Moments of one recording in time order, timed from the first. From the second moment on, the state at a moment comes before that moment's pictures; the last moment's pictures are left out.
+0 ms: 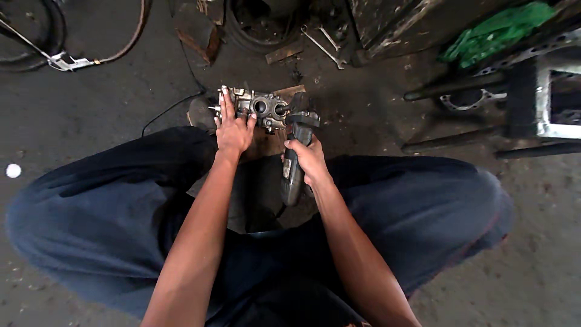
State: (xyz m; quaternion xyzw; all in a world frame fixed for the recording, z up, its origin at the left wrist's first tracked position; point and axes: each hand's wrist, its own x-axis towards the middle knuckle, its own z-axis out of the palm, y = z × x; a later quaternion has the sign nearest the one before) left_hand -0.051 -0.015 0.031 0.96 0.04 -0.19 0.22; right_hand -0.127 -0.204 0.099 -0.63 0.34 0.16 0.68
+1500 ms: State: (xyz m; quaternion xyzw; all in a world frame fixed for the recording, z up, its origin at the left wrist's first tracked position) left_hand -0.051 -0.016 0.033 0.95 0.04 -0.20 0.22; right_hand -0.137 -0.212 0.118 -0.67 0.31 0.15 0.66
